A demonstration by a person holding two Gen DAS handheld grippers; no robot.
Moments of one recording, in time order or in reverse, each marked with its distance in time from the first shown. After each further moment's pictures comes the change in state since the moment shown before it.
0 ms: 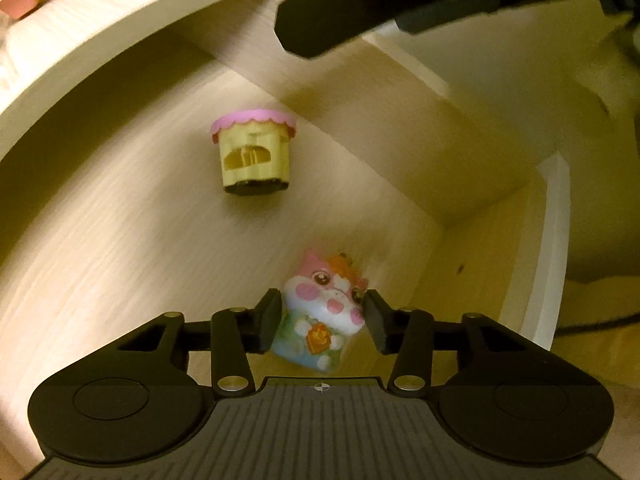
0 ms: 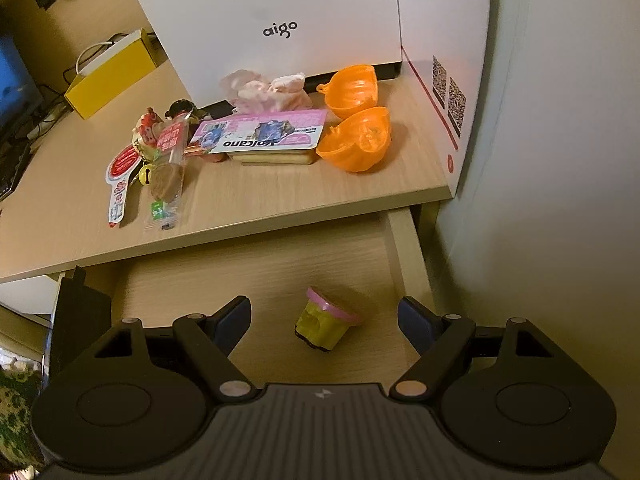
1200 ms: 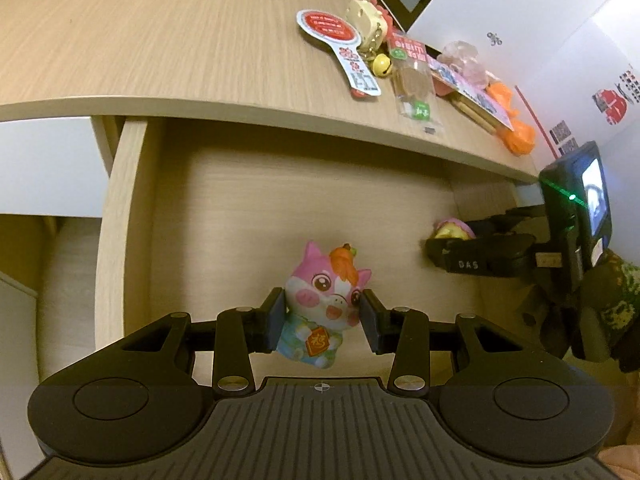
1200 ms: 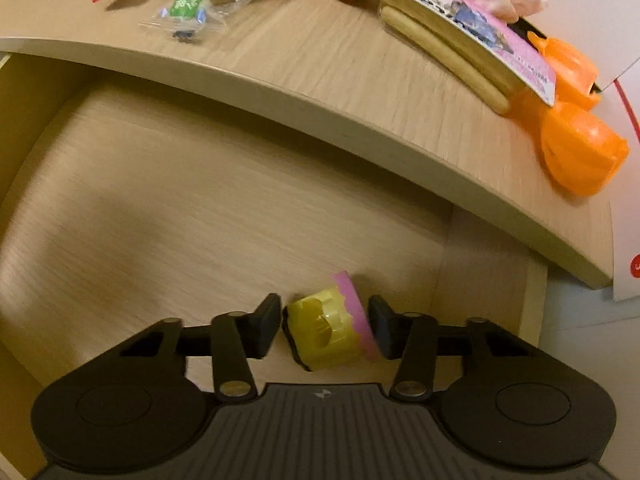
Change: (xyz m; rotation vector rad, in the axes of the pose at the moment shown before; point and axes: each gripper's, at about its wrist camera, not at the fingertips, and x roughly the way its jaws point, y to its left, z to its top) left arm -0.139 0.057 -0.127 -0.735 -0.345 0.191; right arm 0.118 0.066 -0.002 -0.549 0.228 -0.151
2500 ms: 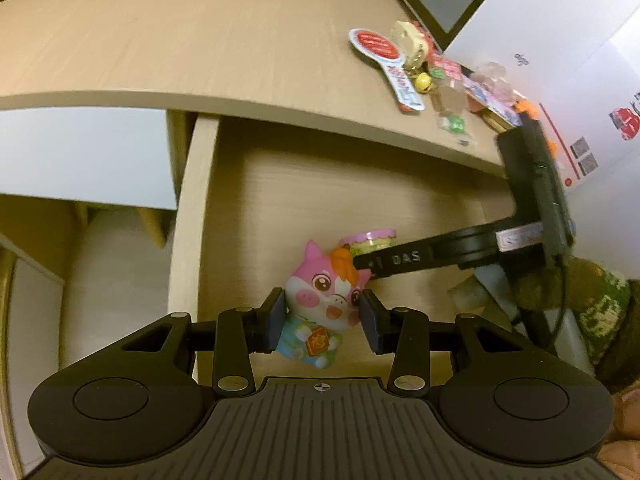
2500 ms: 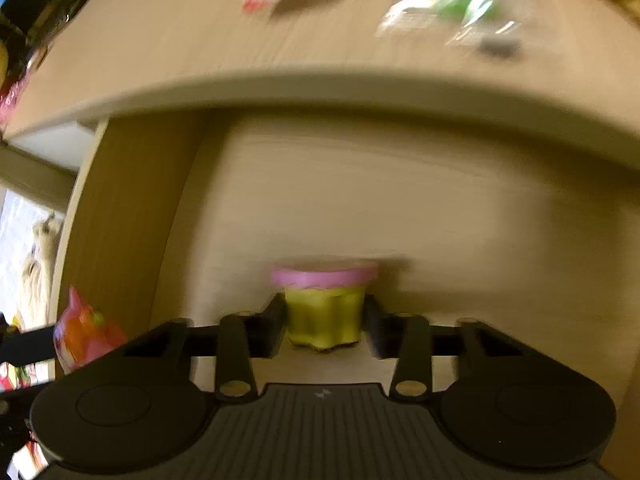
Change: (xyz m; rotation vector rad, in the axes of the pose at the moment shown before) left arm -0.032 0.022 -0.012 0.008 -0.007 0.054; right arm 0.009 0.069 0.029 0.186 0.085 0.434
